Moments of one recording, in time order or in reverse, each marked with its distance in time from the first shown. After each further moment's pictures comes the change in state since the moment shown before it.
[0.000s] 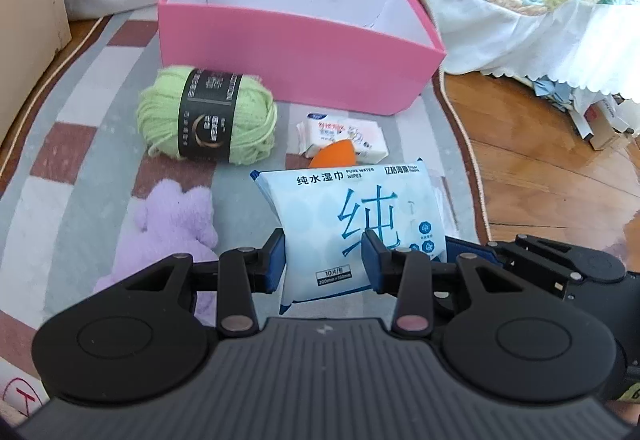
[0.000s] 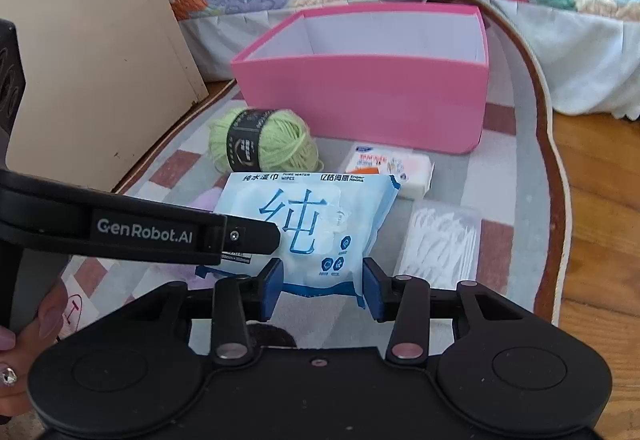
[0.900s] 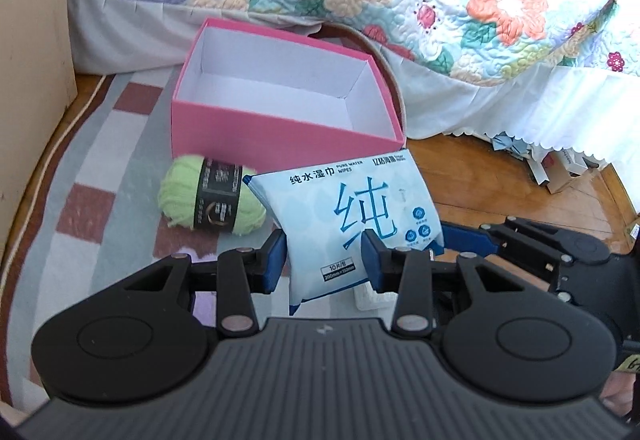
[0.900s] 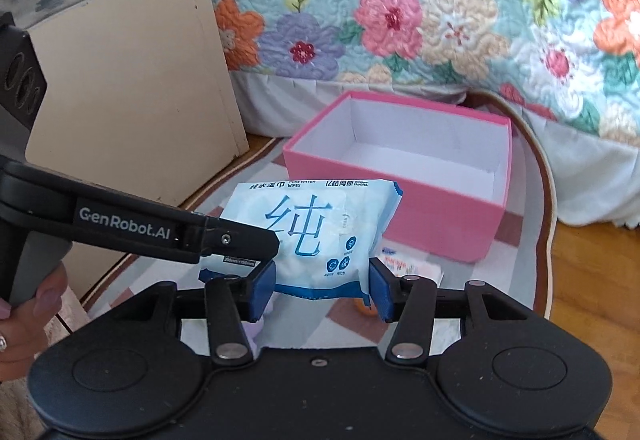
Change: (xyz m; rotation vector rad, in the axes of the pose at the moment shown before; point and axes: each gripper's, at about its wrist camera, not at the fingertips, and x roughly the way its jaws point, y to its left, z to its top) left arm -0.080 0.013 0.053 -0.022 -0.091 -0.098; right arm -0.057 0.036 0.067 -0.156 -0.097 0.025
